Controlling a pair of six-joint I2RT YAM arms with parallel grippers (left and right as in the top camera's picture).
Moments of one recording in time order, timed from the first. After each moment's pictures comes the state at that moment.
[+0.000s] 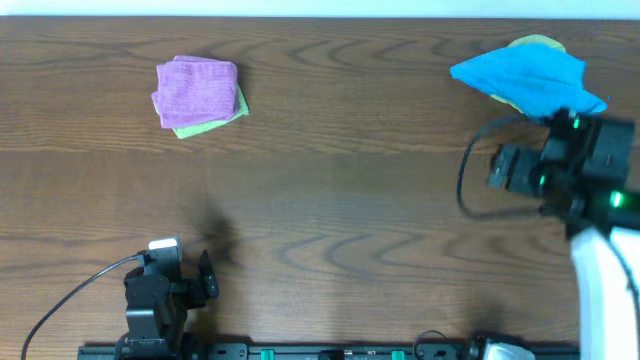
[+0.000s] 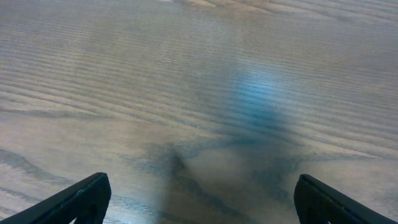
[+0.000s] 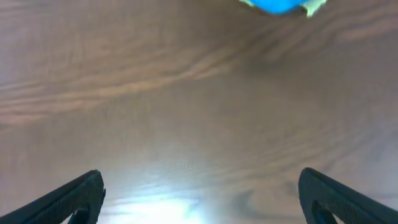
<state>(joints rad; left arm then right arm) 0.00 0.01 0.22 -0.89 -0.09 -0.09 -0.20 1.26 1.21 -0.95 -0.05 0.10</state>
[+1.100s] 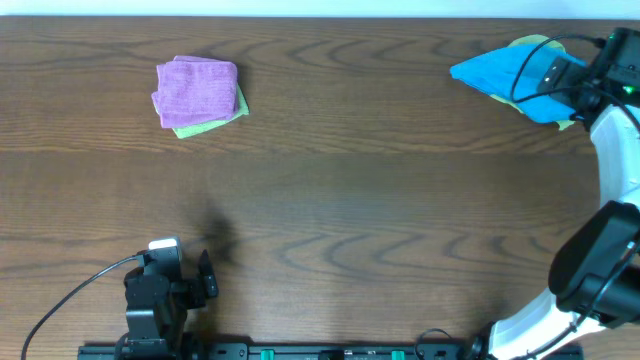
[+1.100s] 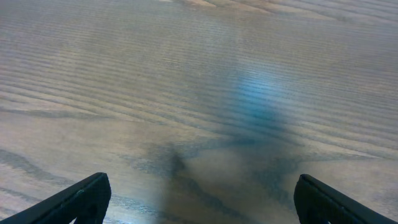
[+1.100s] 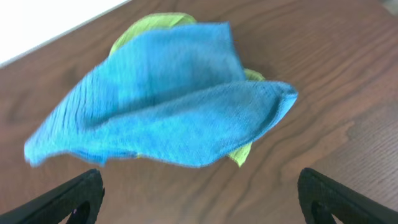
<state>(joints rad) 0.00 0.01 0.22 -0.89 -0.09 -0.09 -0.37 1.88 1.54 -0.49 0.08 0.21</state>
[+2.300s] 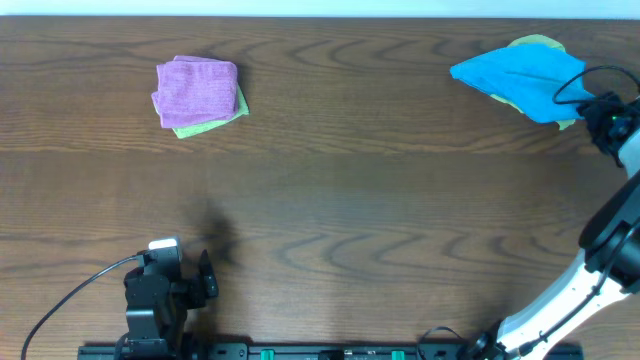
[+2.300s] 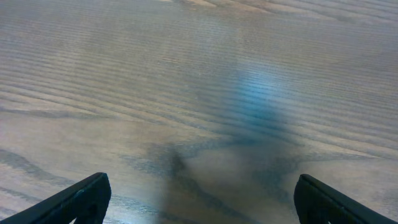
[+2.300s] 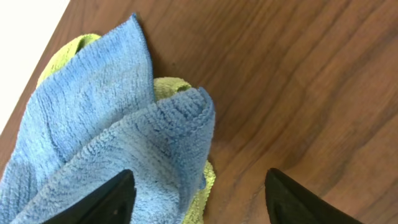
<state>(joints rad) 0.00 0.01 0.22 -0.89 -0.09 -0.09 -0.61 2.19 1.54 -0.21 -0.23 0.50</state>
